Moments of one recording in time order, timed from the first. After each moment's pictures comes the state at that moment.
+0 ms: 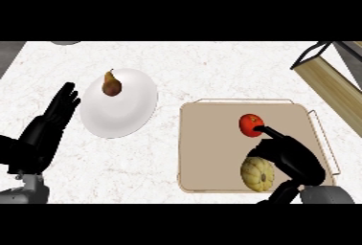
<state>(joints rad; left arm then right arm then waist) -0.07 0.23 0.07 -1.72 0.05 -0.07 0.21 -0.08 -0.24 0.05 -1.34 0.98 -0.17 -0.99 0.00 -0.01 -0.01</state>
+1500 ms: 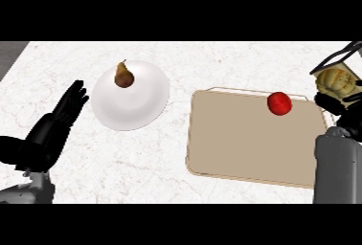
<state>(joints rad) -0.09 0.22 0.03 -1.72 0.03 -0.10 0.18 -0.48 -0.03 -0.62 -1.29 1.19 -0.73 0.43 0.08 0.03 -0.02</state>
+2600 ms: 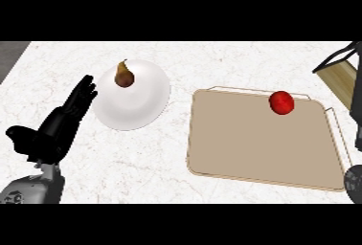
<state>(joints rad) -0.15 0.20 0.01 -1.68 0.01 -0.08 0.19 -1.18 -0.31 -0.74 -0.89 1.69 -0.70 0.90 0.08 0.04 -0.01</state>
